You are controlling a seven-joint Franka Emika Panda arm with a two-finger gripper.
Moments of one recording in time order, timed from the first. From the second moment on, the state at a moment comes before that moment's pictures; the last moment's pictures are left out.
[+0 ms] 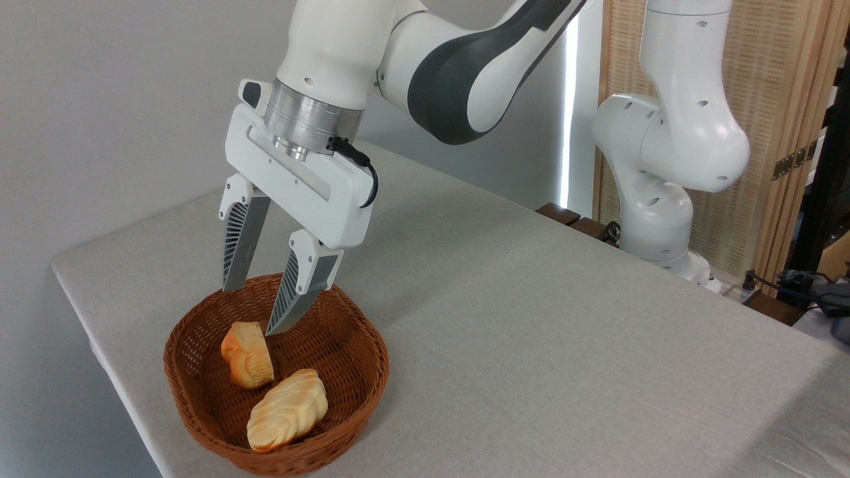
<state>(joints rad) -0.11 -0.09 0.03 -2.05 -0.21 2.46 0.70</state>
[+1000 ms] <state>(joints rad) -0.11 -0.14 0.00 -1.78 -0.07 1.77 0.68</state>
